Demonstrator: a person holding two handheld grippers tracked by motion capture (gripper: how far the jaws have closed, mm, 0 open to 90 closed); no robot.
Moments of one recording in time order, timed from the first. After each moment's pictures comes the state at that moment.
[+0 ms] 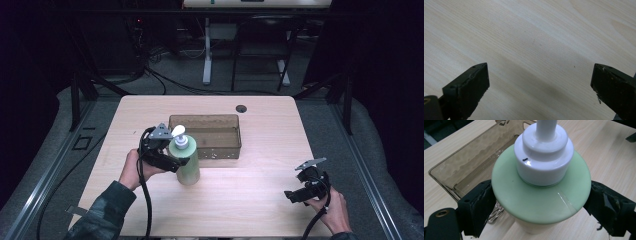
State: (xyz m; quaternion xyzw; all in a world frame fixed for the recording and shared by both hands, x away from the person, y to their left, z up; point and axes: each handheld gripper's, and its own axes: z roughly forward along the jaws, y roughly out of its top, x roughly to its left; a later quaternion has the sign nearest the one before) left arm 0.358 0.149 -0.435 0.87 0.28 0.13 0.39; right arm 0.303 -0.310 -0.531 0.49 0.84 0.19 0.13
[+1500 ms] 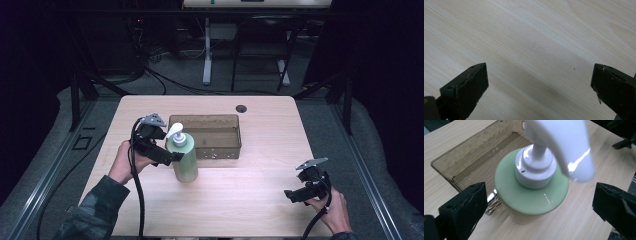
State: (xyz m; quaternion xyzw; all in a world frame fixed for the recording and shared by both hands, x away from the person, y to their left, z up) left arm 0.365 0.160 -0.400 0.87 0.31 0.08 0.37; right arm 0.302 -0.311 -0.529 0.49 0.84 0.21 0.13
